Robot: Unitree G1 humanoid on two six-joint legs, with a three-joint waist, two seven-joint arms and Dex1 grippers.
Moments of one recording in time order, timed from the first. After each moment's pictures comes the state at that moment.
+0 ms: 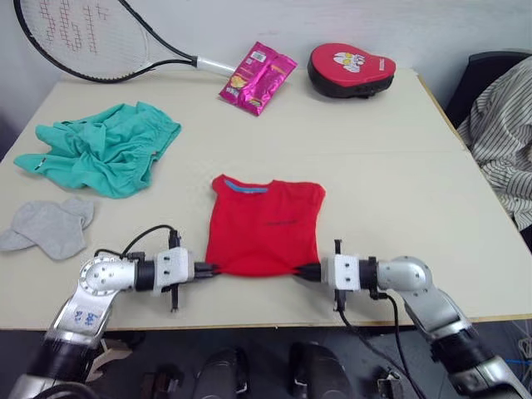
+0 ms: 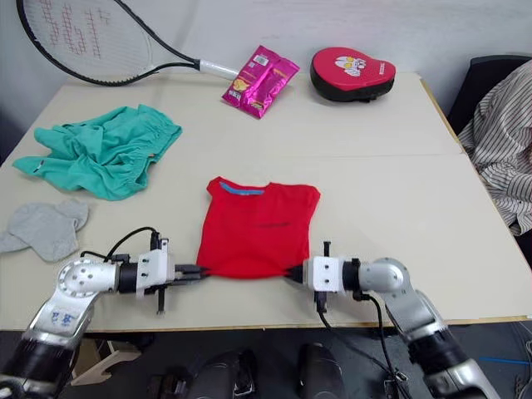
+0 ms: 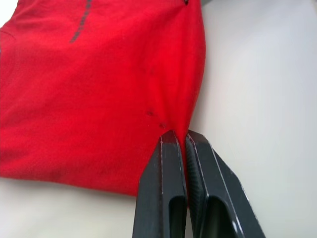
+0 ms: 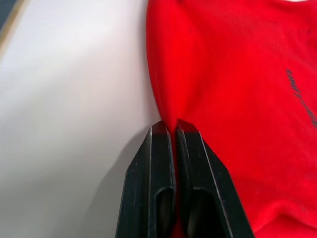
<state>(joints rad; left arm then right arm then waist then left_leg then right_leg) -0.05 0.75 -0.02 -0.11 -0.18 -0.13 -1.05 -0.19 -0.61 0.27 -0.09 0.04 -0.18 1.05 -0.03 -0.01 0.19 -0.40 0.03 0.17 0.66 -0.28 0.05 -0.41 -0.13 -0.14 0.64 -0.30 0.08</state>
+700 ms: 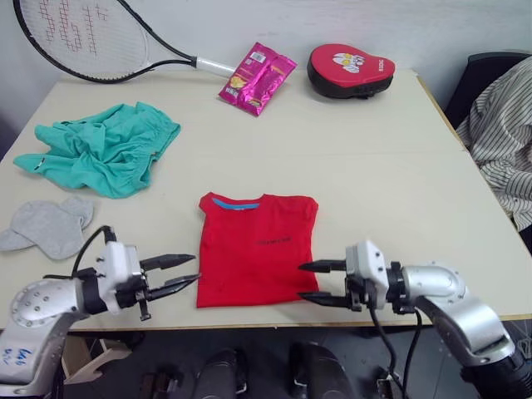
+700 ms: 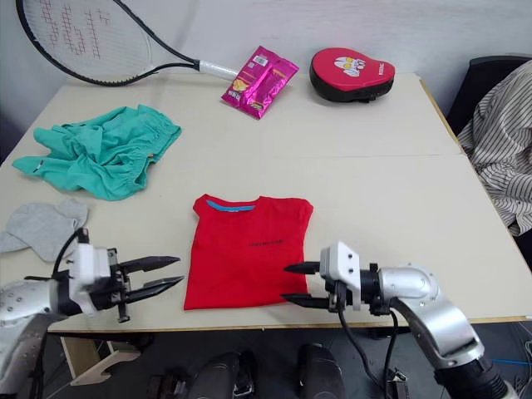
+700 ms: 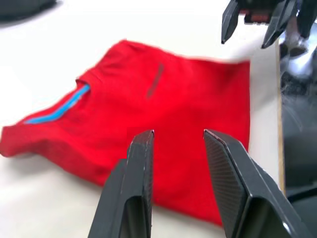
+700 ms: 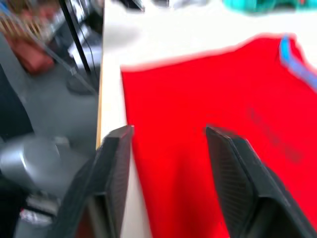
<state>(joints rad) 0.14 0.81 0.30 -0.36 -0.64 0.19 -1.01 -0.19 -0.66 0.13 -0.43 0.54 0.38 1.05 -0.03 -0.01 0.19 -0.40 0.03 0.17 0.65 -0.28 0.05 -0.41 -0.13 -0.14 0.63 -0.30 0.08</state>
